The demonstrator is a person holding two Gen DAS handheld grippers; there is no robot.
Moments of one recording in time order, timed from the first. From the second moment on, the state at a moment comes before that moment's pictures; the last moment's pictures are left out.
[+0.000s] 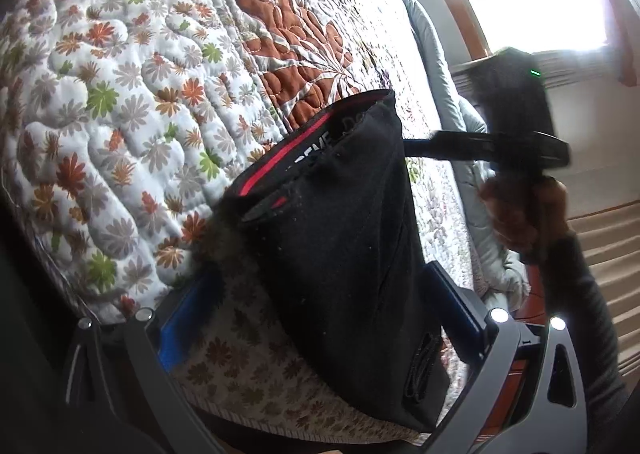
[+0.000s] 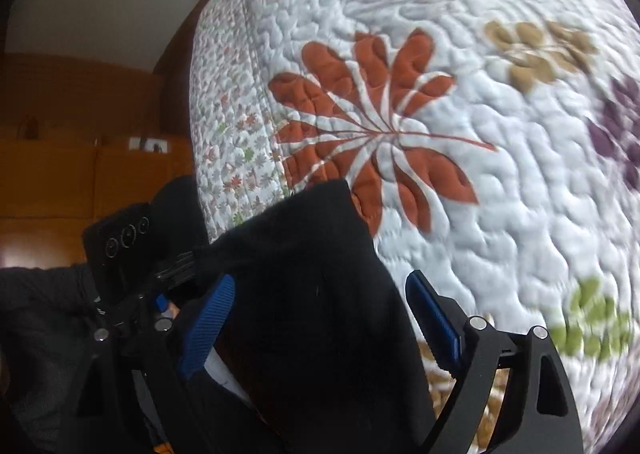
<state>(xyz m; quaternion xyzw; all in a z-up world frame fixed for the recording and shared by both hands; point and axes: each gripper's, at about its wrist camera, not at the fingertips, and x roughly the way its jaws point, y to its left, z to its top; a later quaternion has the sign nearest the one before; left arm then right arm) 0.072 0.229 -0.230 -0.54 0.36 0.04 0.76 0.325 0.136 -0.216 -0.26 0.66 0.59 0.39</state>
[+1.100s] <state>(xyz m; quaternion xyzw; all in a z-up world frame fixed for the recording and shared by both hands) 0.076 0.252 -0.240 -0.54 0.37 0.05 0.75 0.345 0.142 -0.251 -0.24 0.68 0.60 0.35</state>
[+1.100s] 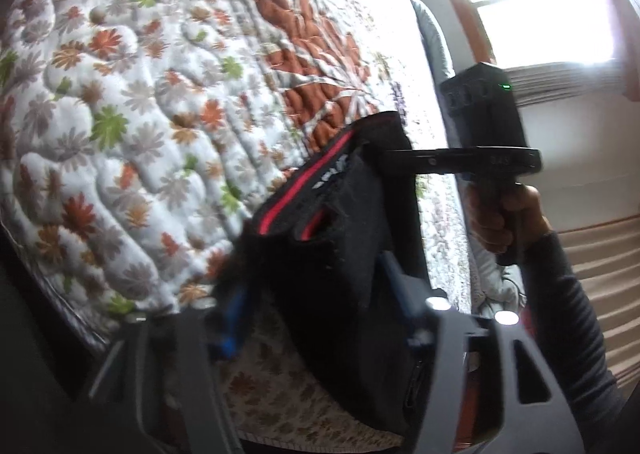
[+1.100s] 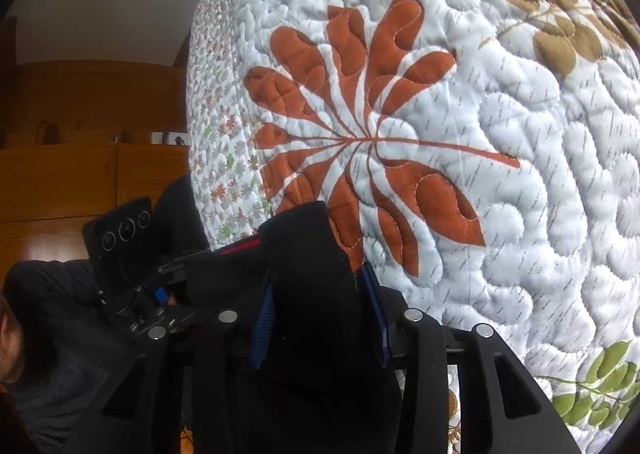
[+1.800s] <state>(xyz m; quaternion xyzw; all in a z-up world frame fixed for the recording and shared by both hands) 0.097 0.243 -0.202 -0.49 0.37 0.05 0.79 0.309 0.133 -0.186 -0.33 0.61 0.57 0.45</state>
